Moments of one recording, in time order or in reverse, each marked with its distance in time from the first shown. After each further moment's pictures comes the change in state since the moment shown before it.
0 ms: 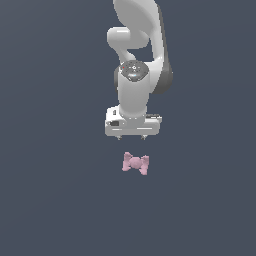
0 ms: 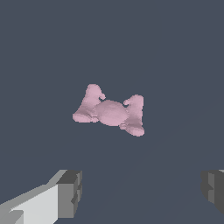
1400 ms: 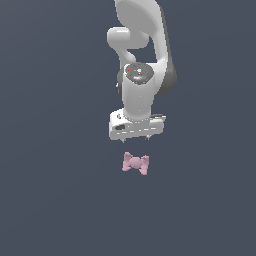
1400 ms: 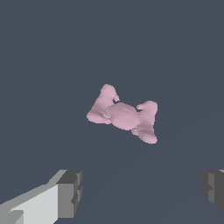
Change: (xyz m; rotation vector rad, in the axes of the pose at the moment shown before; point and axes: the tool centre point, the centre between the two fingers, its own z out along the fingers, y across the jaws) arm 0.007 -0.016 0.003 0.016 -0.003 -0.125
